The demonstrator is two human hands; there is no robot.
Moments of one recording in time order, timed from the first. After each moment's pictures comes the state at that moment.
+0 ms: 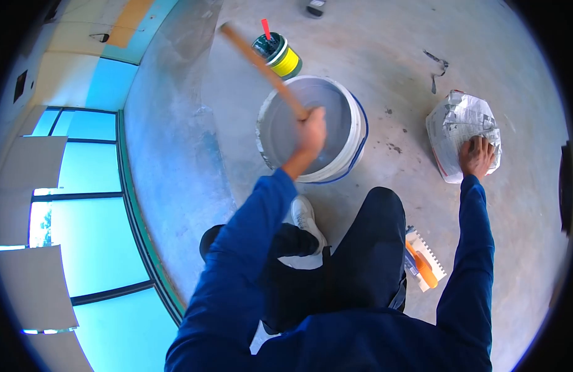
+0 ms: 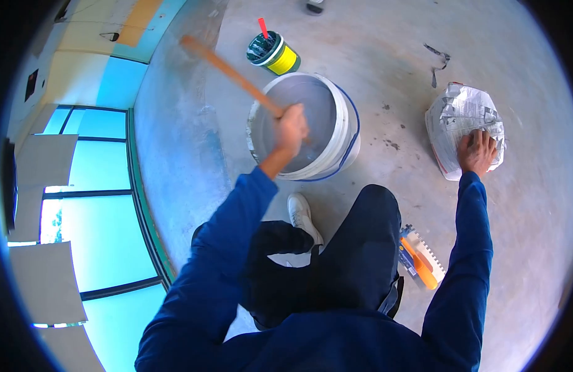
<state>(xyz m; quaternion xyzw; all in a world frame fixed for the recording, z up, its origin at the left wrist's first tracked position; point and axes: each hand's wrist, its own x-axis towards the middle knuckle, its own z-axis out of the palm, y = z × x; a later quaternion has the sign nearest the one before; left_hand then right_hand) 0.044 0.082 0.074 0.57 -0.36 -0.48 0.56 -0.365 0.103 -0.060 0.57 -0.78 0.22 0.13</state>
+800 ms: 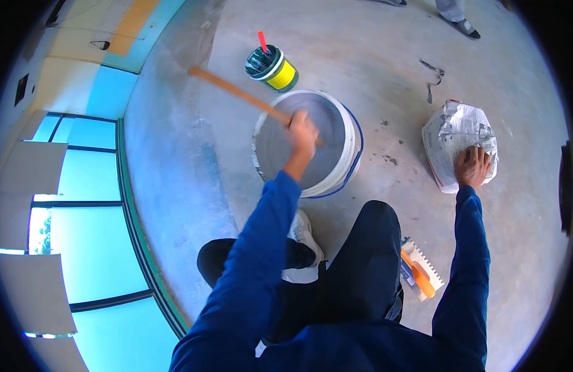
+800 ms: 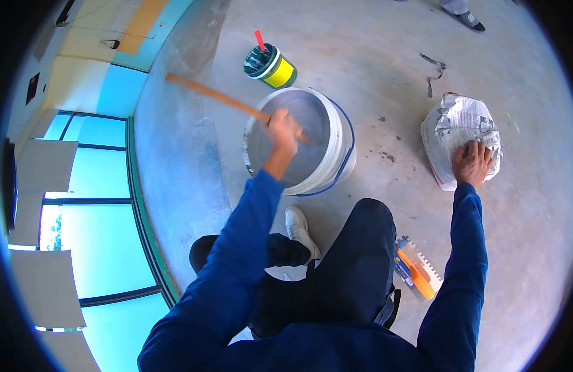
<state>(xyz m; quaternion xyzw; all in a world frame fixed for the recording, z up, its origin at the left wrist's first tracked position) 0.042 0.045 0.061 0.50 -0.19 -0.50 0.68 -0.365 0.102 -0.059 0.58 -0.77 0.24 0.13</state>
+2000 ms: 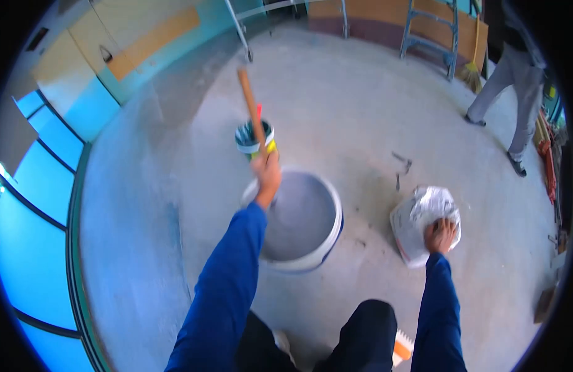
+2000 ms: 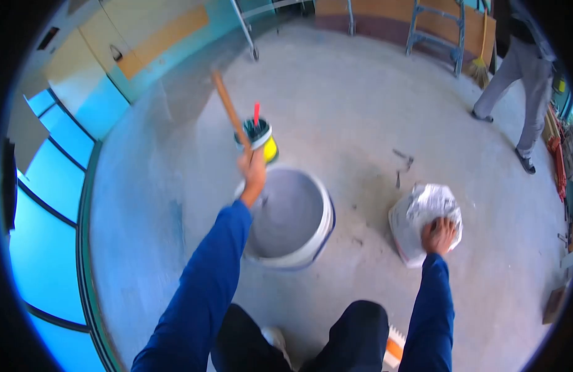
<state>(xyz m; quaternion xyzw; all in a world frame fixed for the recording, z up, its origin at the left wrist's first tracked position) 0.133 -0.049 0.049 0.43 -0.50 -0.17 0.73 -0.357 0.105 -0.054 0.58 -0.76 0.25 0.16</state>
